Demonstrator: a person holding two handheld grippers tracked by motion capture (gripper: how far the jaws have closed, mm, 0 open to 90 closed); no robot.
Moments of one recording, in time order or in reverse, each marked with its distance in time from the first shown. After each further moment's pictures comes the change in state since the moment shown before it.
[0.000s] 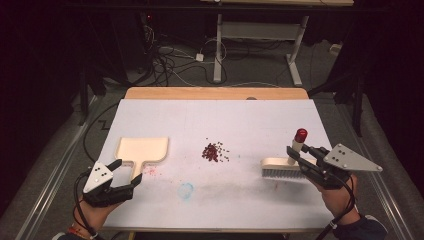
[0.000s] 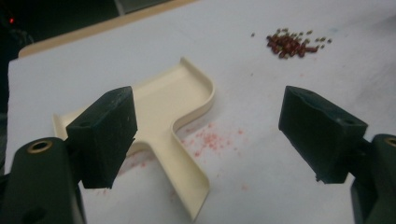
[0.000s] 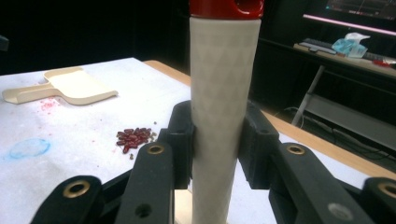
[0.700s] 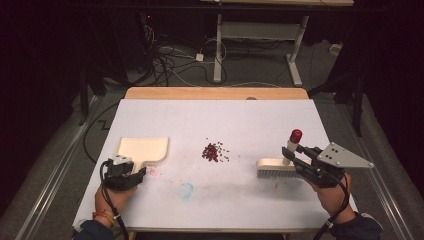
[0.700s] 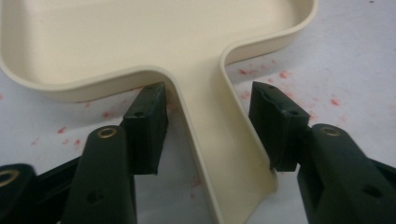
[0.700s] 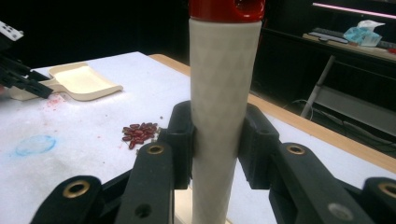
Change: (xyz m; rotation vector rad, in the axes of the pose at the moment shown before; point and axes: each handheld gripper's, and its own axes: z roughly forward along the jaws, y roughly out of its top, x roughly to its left) left arm 0.017 -0.006 0.082 0.269 0.119 -0.216; right arm 0.002 -0.003 0.011 0.019 0.027 0.020
